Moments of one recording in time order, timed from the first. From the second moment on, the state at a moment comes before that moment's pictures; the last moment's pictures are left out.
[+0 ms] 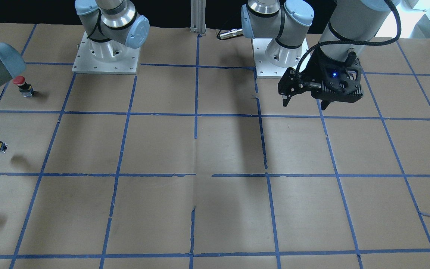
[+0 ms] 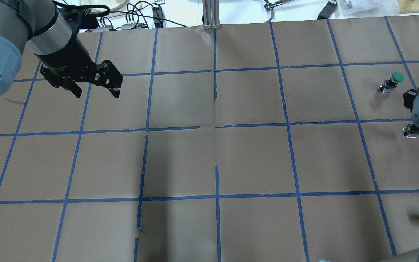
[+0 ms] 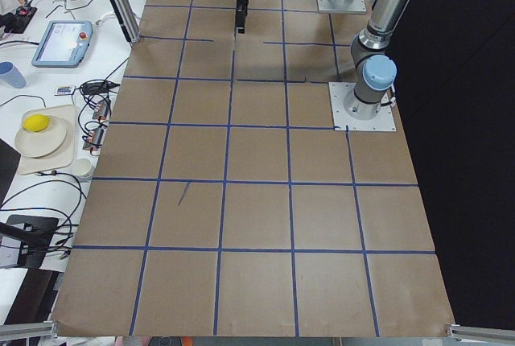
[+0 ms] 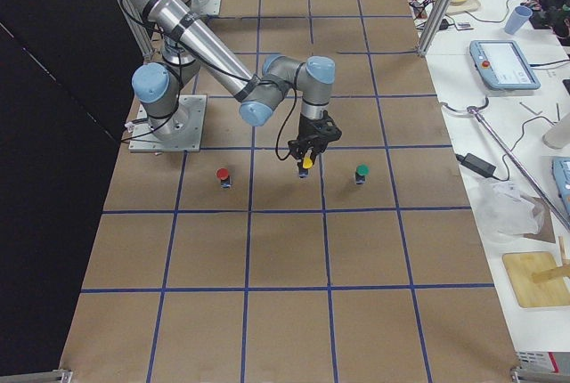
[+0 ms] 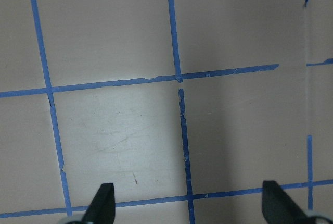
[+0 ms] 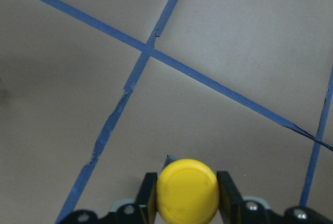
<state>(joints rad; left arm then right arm) -1.53 -1.57 -1.62 -1.52 1.56 0.13 1.07 -1.31 1.98 -2.37 -1.96 0.57</state>
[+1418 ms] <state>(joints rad) -1.54 -1.57 -1.62 -1.51 1.59 0.12 1.06 -1.30 2.03 -2.37 -1.97 0.58</state>
